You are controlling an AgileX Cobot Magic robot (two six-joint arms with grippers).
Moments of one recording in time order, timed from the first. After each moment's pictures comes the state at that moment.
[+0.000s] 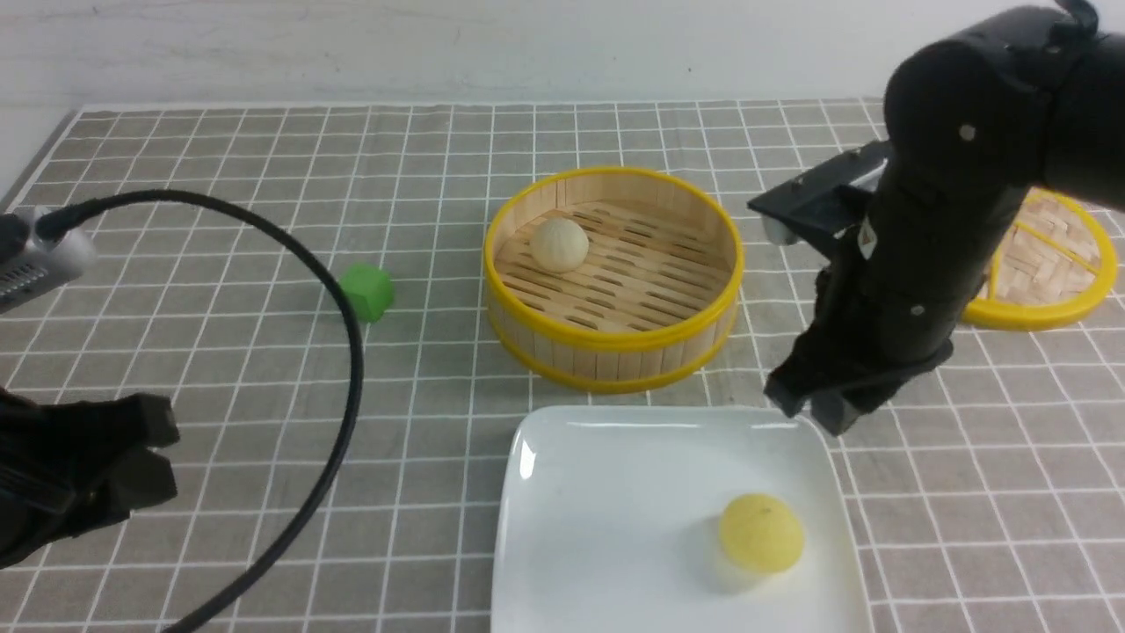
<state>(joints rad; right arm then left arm) 0.54 1.68 -1.41 -0.02 1.20 0.03 0.02 0.92 -0.71 -0.26 0.87 -0.14</state>
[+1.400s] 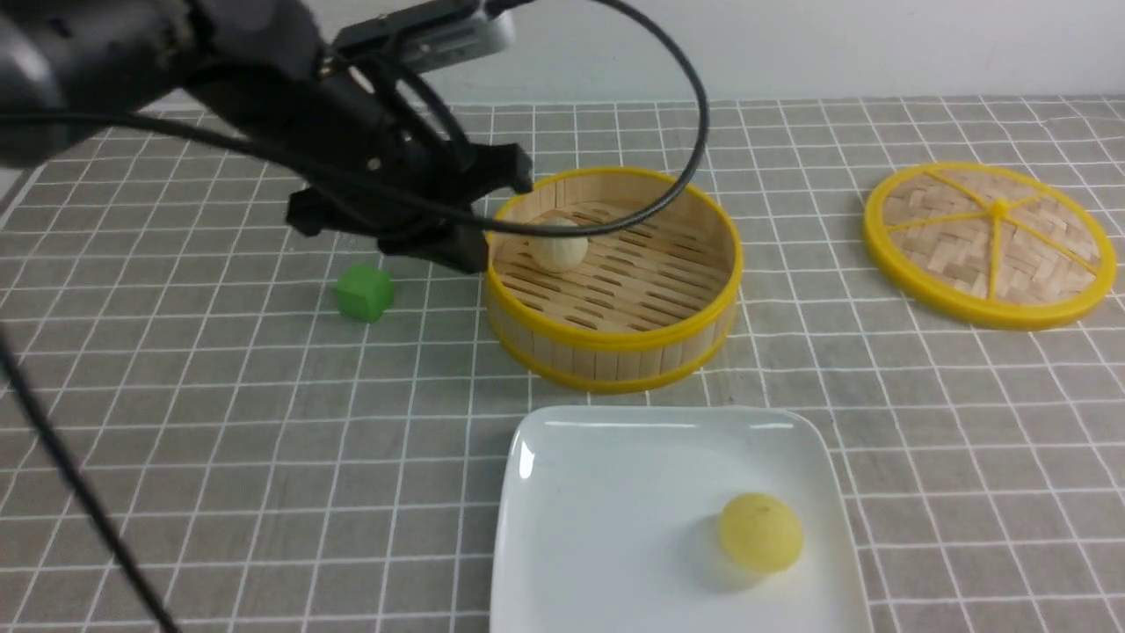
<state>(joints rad) 0.54 0.46 -0.49 -0.04 0.90 0.15 -0.38 1.77 -1.59 -0.29 0.94 -0.14</state>
